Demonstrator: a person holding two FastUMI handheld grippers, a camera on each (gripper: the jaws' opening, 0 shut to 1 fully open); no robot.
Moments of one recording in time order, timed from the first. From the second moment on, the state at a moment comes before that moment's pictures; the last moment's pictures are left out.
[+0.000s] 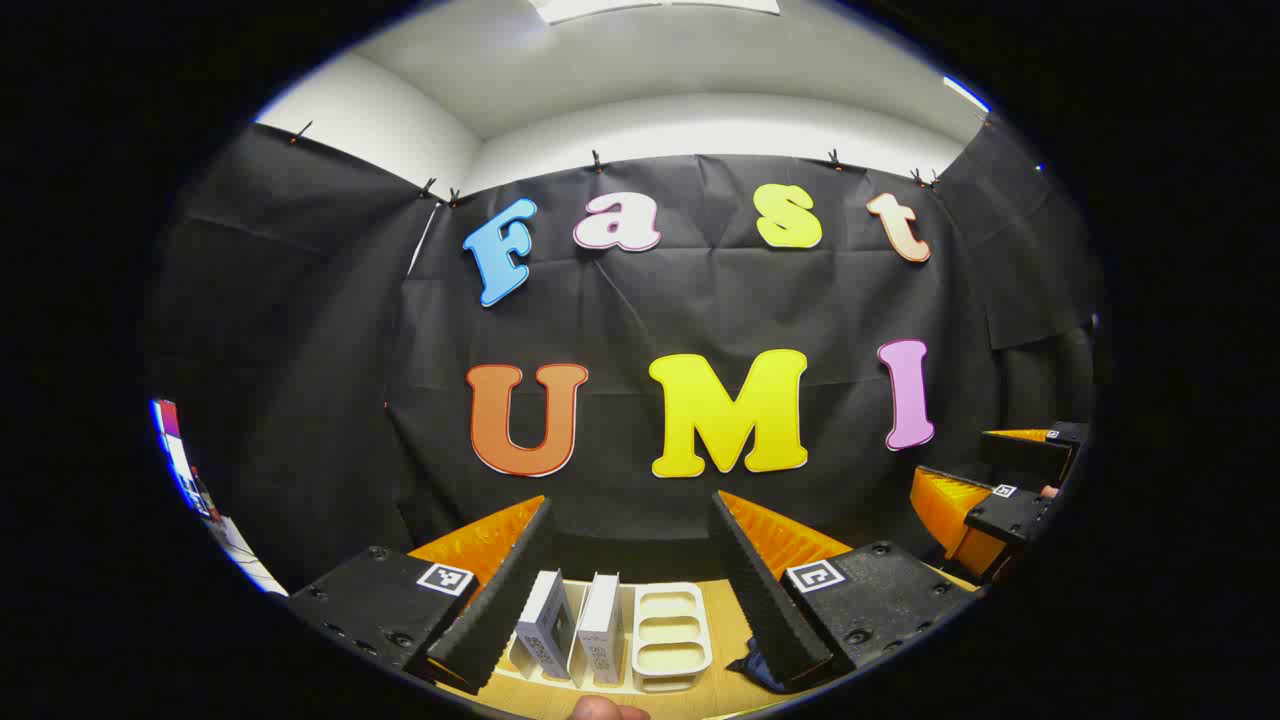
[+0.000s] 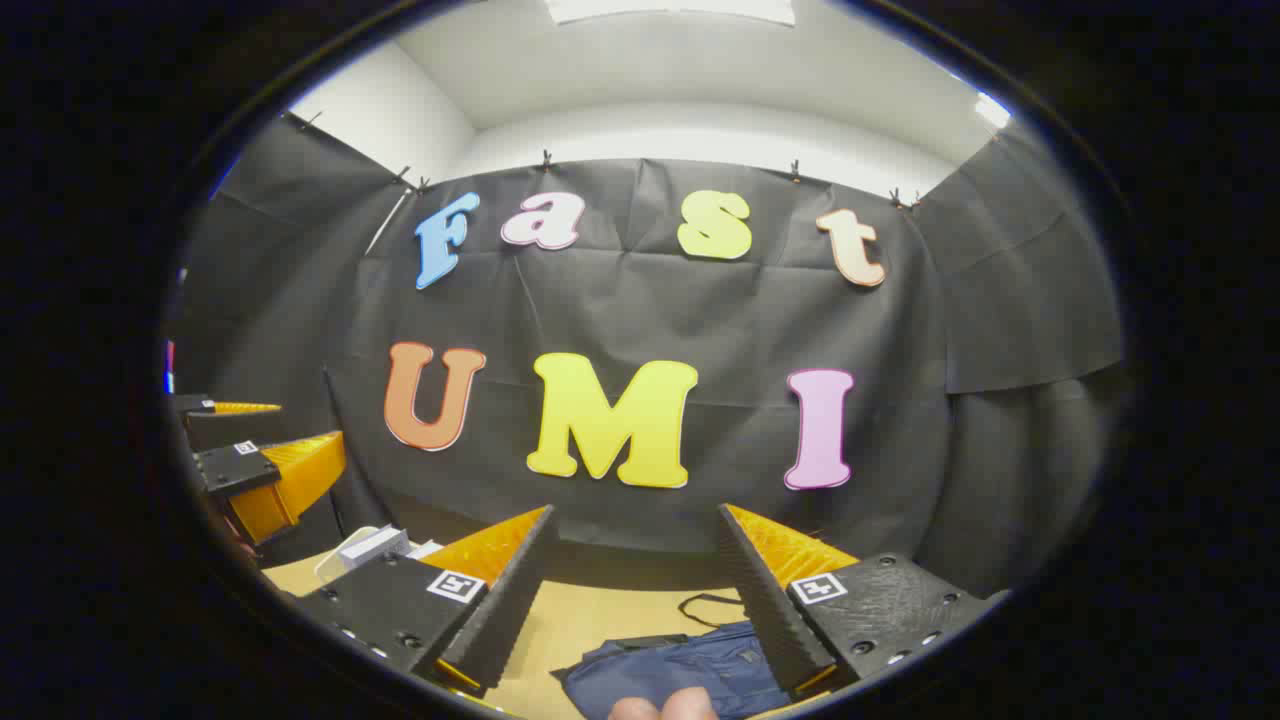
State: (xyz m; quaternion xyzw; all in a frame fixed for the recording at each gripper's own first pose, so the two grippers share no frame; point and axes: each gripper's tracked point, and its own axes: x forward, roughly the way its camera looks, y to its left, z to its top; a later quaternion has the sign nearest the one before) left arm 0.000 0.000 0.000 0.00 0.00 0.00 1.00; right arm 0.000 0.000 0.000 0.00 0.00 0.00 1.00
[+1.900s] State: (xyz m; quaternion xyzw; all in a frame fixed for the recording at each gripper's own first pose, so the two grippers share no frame) left arm 0.000 0.018 -0.030 0.02 0.02 -0.02 1.00; right arm 0.004 0.036 -0.245 -0.10 0.36 0.07 0.93
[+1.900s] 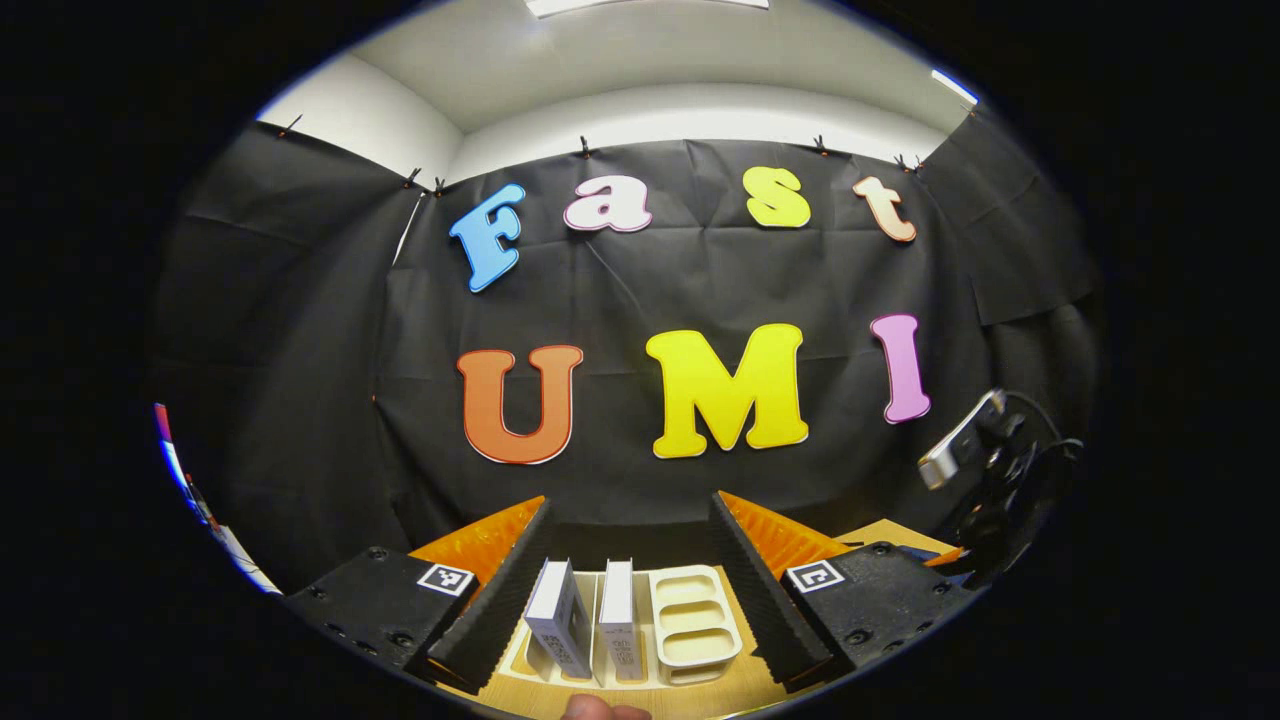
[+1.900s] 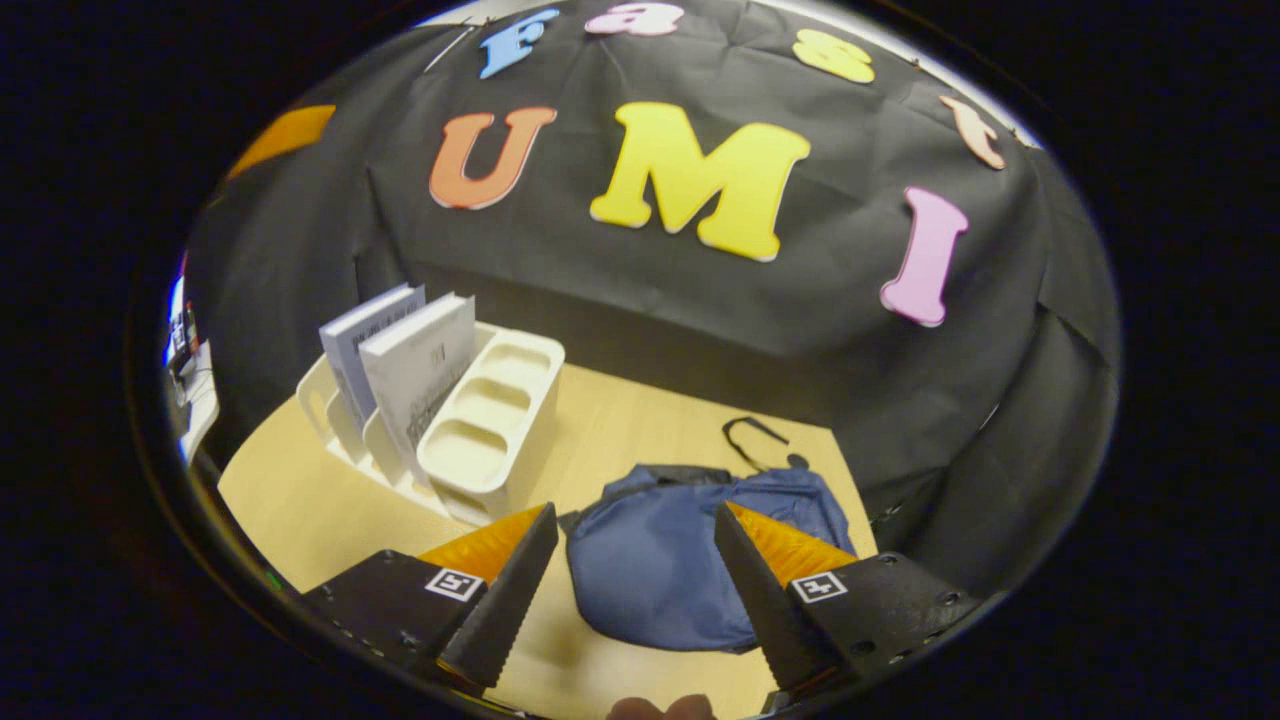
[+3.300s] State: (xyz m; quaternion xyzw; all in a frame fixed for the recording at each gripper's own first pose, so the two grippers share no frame) left arm -0.009 0.038 -0.058 -0.01 0.07 0.02 1.00; right arm 0.015 0.033 -0.452 -0.13 0.60 0.02 0.79
